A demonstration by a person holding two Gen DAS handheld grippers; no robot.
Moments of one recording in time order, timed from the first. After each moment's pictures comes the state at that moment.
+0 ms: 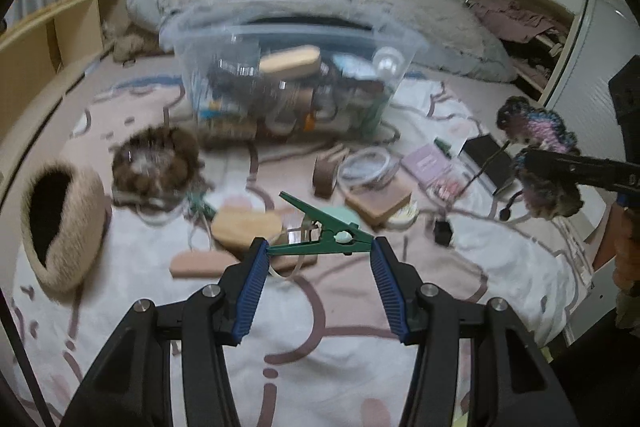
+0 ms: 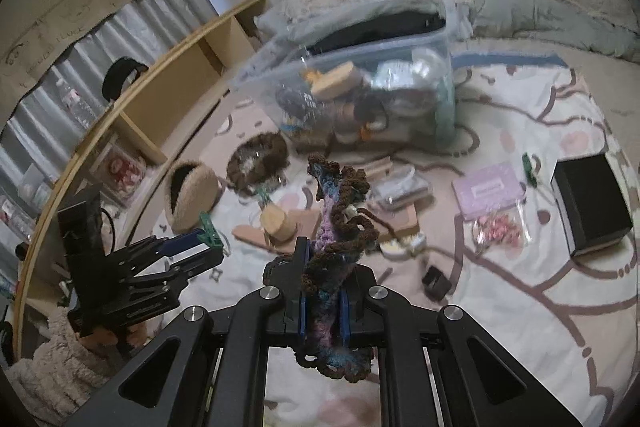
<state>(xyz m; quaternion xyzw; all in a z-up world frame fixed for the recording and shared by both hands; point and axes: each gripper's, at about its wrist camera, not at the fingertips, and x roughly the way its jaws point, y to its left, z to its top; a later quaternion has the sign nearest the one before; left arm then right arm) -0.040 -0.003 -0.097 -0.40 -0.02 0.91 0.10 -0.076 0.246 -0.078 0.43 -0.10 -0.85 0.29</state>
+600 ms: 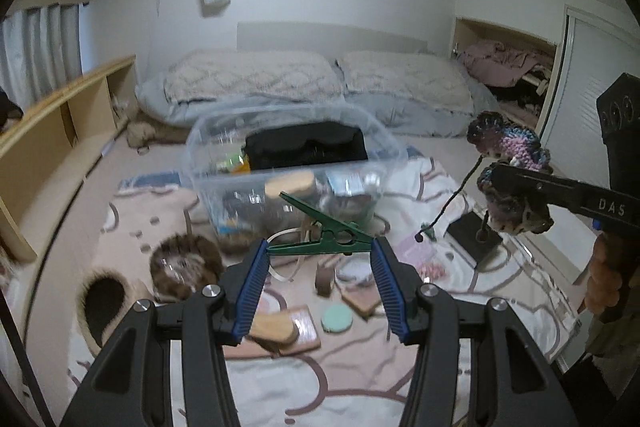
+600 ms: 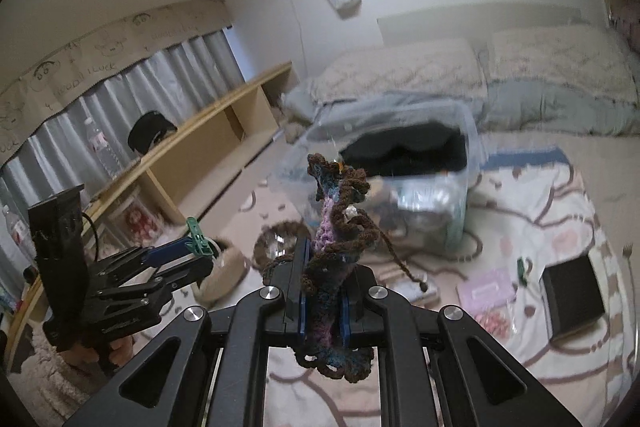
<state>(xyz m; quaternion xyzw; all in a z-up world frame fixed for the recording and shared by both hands) -0.045 0.002 0.027 -0.30 0.00 0.95 0.09 -0.077 0.235 0.021 0.31 -0.10 -0.90 0.30</state>
